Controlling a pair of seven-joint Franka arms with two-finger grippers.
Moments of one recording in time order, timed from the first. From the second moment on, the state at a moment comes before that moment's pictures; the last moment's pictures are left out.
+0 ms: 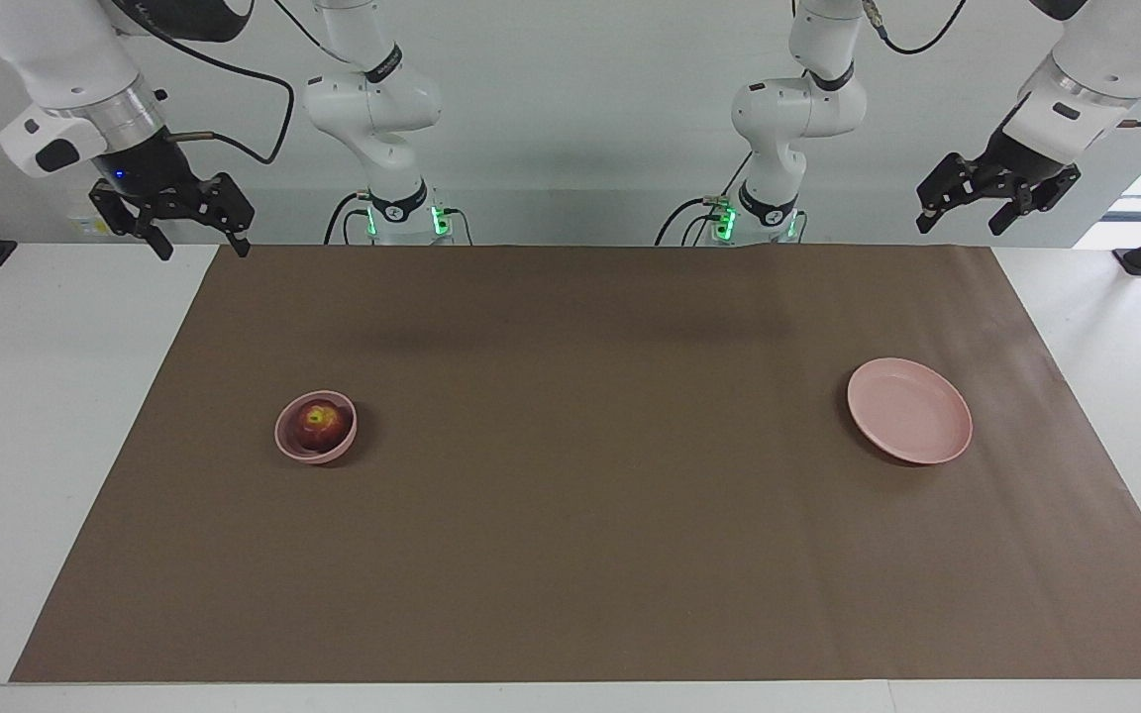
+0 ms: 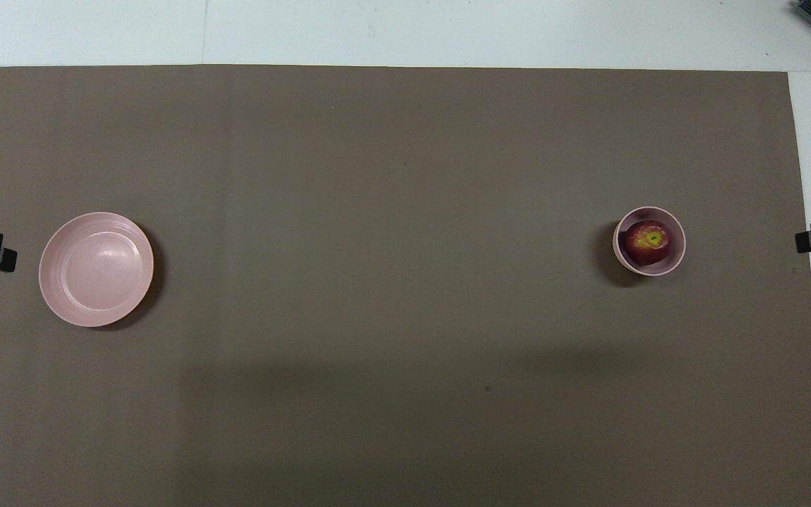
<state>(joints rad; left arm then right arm) 0.02 -0.02 -0.02 -1.45 -0.05 1.35 0.03 0.09 -0.04 -0.22 -1.57 0.01 1.55 -0.16</state>
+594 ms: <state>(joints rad) 0.02 -0.02 -0.02 -1.45 -0.05 1.35 0.04 0.07 -0.04 -0.15 -1.53 0.00 1.50 -0.15</state>
